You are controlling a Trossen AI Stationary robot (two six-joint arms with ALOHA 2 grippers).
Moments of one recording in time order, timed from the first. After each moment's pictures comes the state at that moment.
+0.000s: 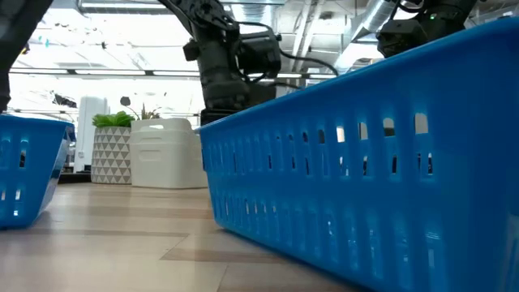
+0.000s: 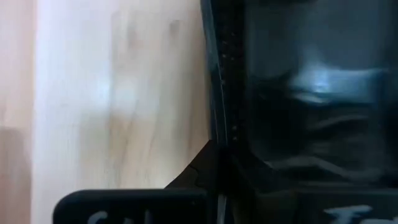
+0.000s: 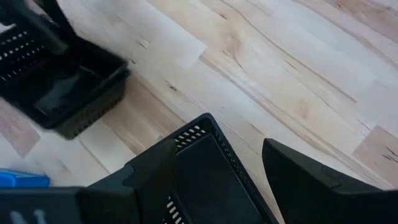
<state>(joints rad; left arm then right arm) 0.15 1.94 1.36 -0.72 0.18 0.00 -0.08 1.06 0.87 -0.85 0.19 0.79</state>
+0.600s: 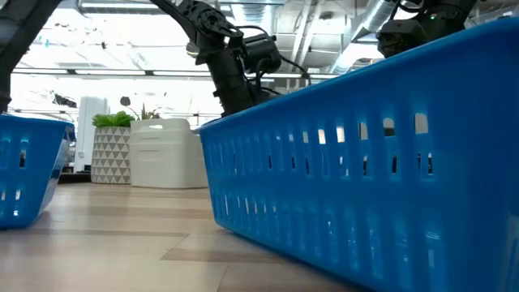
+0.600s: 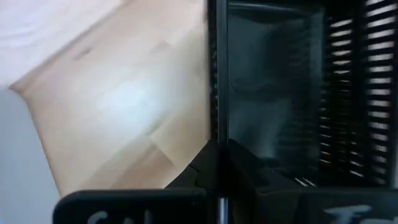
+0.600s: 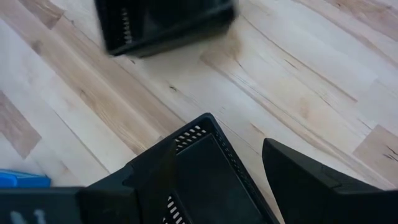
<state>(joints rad) 0.30 1.94 1.41 -0.58 -0.07 -0.59 -0.08 1.06 0.87 -0.85 0.19 0.79</state>
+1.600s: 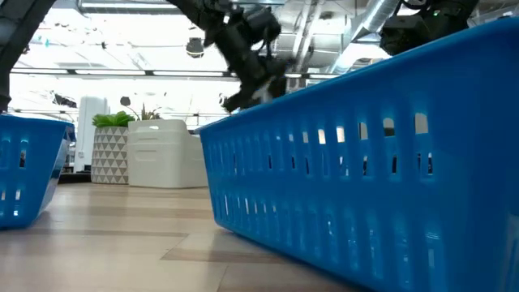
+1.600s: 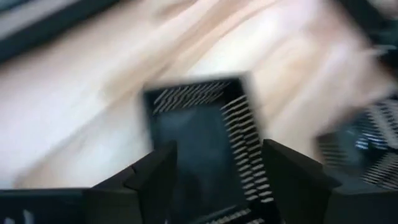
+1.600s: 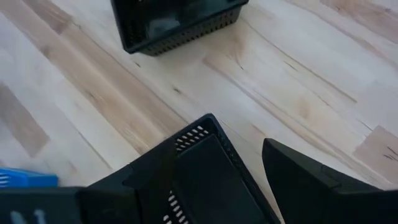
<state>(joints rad) 0.34 1.89 1.55 -0.53 -0.01 -0.50 -0.08 1.03 0.87 -0.86 0.19 0.79</state>
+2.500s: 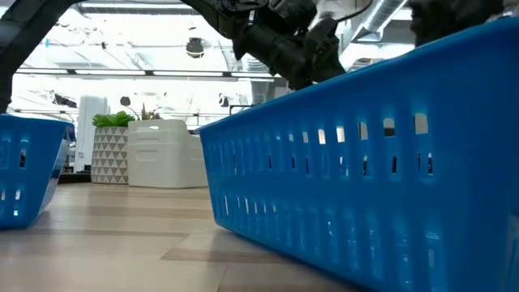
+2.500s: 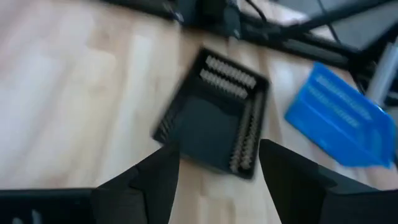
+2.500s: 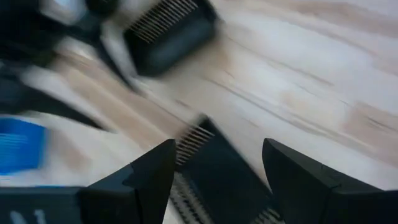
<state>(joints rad) 0.16 2.06 1.62 -0.20 0.31 -0.15 -0.08 0.79 0.87 -0.97 0.22 0.97</state>
